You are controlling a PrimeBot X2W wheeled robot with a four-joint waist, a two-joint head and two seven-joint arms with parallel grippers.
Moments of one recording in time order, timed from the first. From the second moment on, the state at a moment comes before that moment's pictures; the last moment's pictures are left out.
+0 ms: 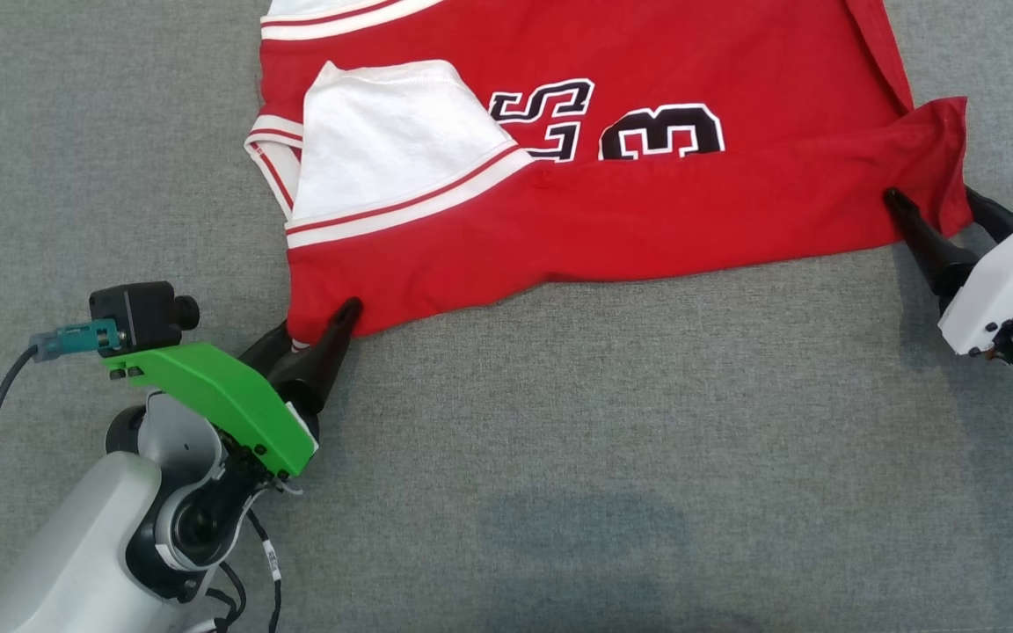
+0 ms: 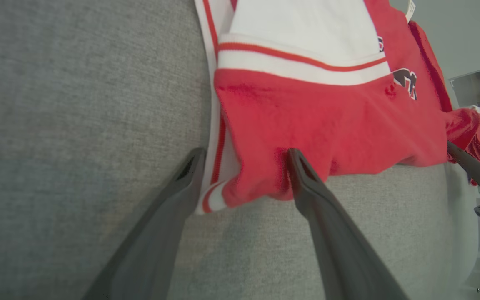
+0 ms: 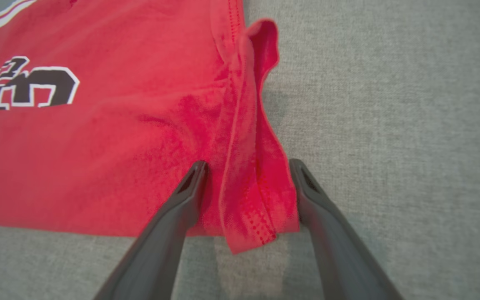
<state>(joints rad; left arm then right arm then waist) -0.42 0.49 -0.59 0.03 -1.22 0.18 0.21 -0.54 -0.58 0.29 0.32 0.77 0.13 0.22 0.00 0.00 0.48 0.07</state>
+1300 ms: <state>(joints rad) -0.10 0.79 -0.54 -0.36 -1.21 0.22 0.22 -0.10 -0.66 -0.15 -0.19 0.92 0.13 0.56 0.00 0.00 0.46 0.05</state>
